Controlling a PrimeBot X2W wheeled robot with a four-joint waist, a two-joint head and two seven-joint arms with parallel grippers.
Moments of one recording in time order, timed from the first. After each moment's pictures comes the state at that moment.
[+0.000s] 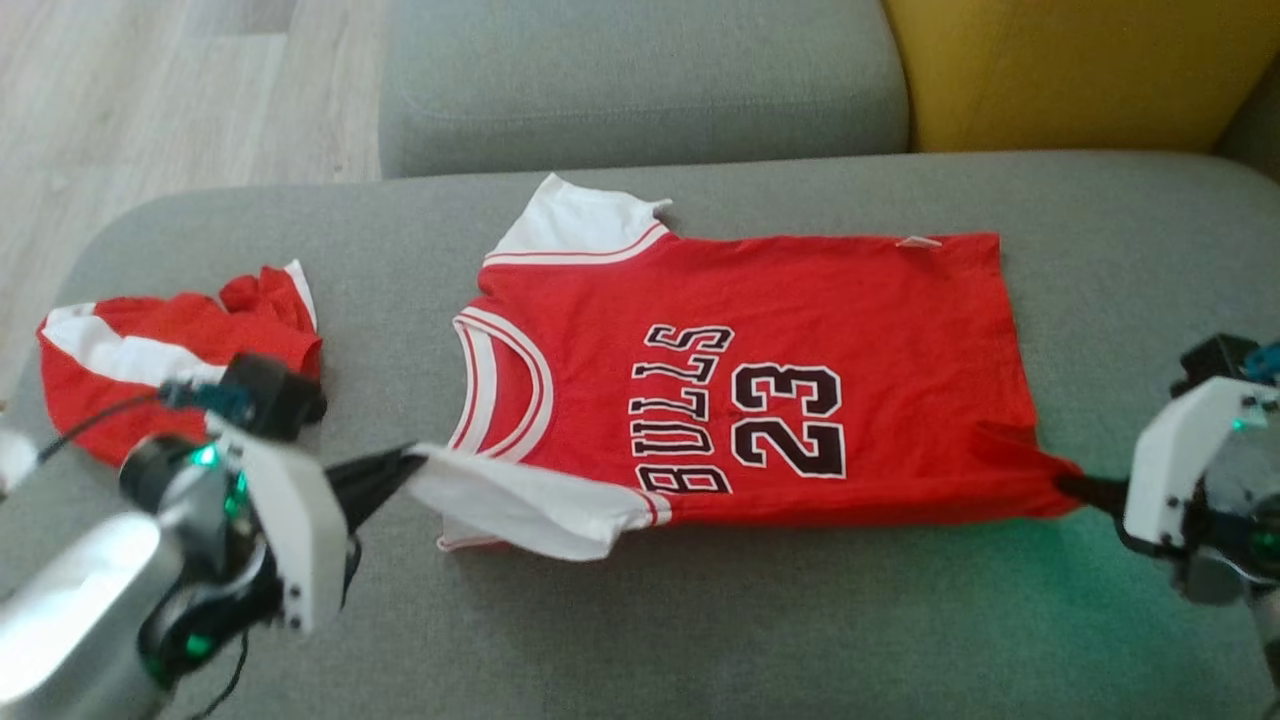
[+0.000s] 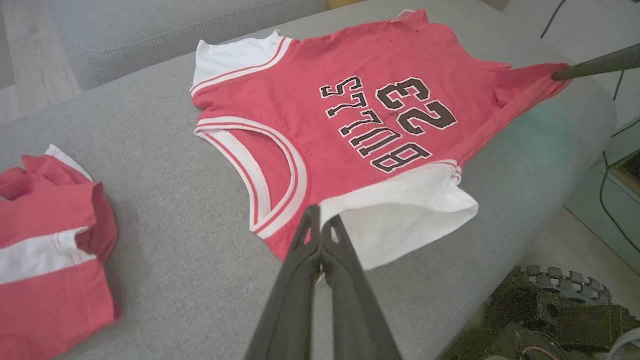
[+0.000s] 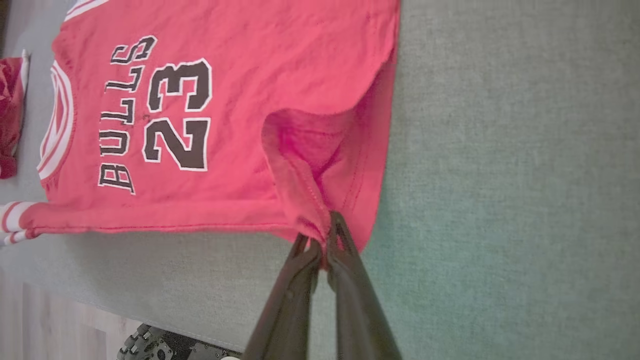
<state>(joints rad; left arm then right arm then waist) -0.42 0.72 -0.81 0.07 -0.91 -0.12 0.33 -0.31 -0.43 0.13 0.44 0.78 0.13 0.98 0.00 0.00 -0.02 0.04</state>
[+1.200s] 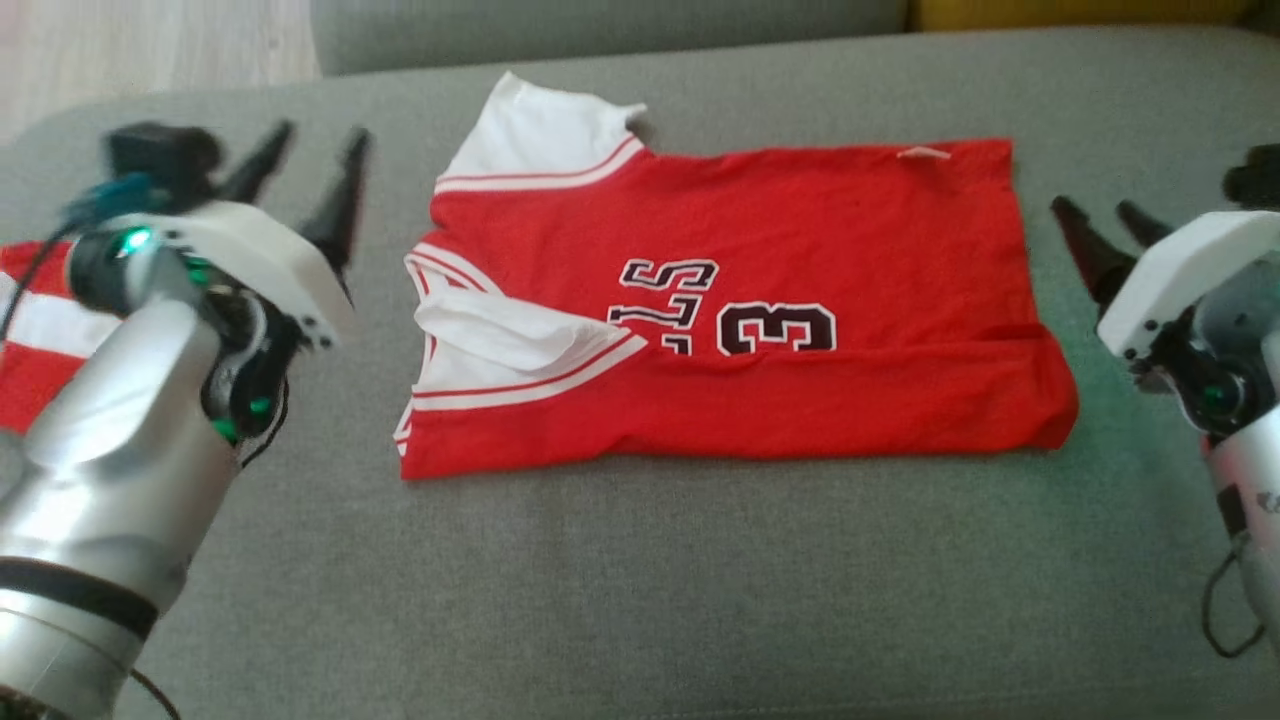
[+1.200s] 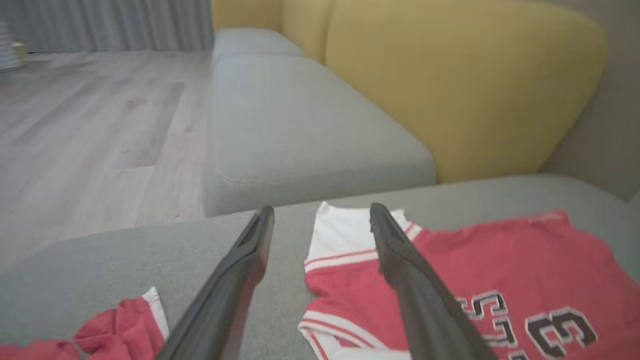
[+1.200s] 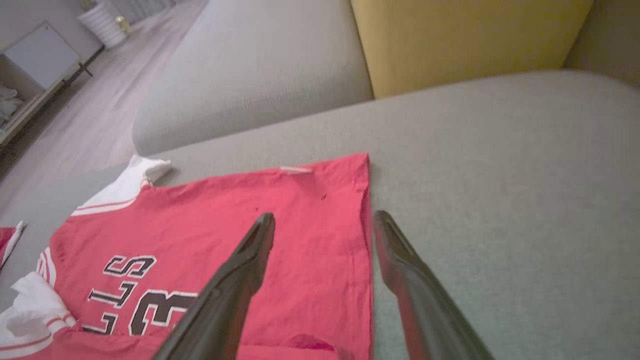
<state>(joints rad) -0.82 0.42 -0.81 0.68 -0.85 0.00 -0.17 -0.64 -0.37 0.23 0.68 0.67 0.13 0.35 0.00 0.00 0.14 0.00</state>
